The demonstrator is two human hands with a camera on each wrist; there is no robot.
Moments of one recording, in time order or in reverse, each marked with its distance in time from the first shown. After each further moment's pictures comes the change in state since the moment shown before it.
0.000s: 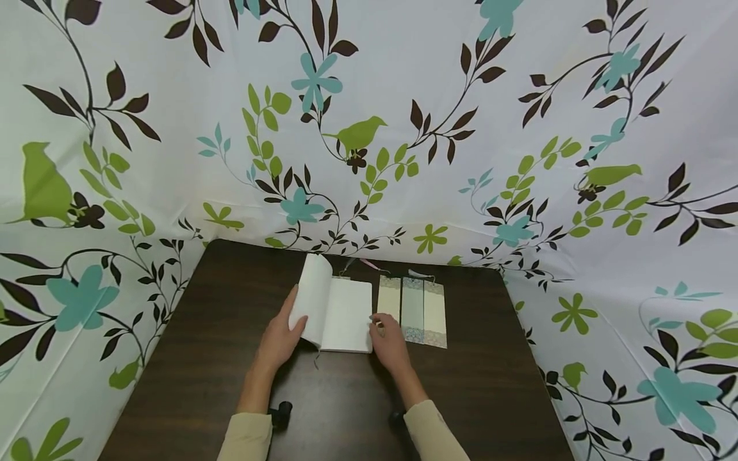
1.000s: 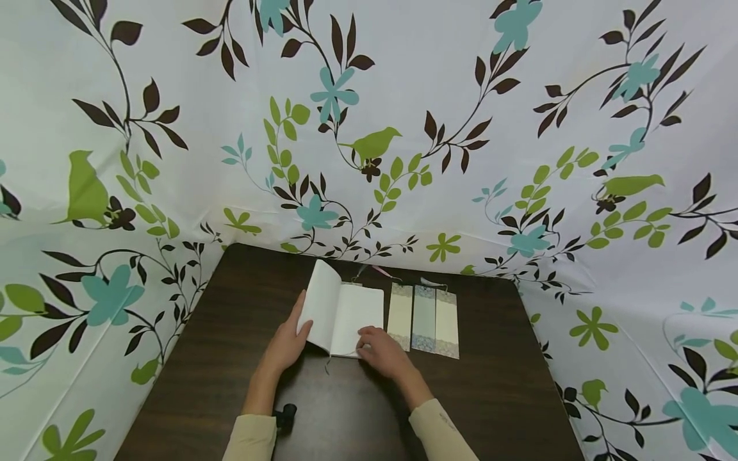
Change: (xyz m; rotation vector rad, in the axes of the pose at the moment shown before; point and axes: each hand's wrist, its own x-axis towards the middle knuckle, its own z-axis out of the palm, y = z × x) left_hand -0.007 -0.001 -0.016 0.057 -0.068 0.005; right_hand 0.007 -0.020 0.011 -0.451 -0.395 -0.409
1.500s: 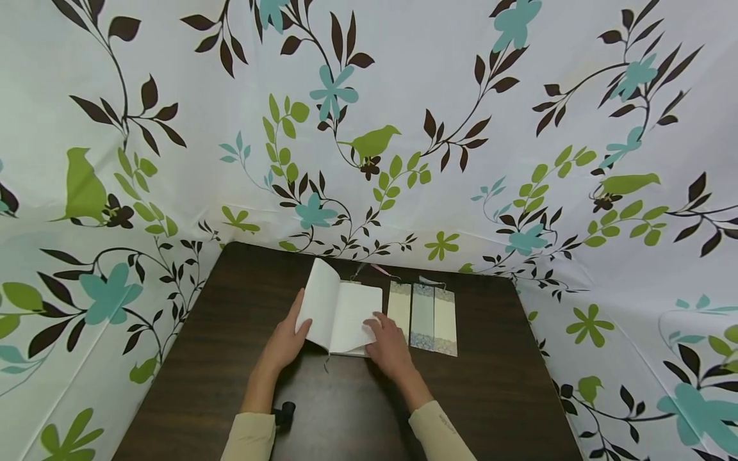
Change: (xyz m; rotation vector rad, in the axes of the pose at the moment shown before) left_hand 0.000 0.001 -0.001 -0.001 -0.011 -0.009; right_hand -0.002 -0.003 0.001 -0.056 0.244 0.192
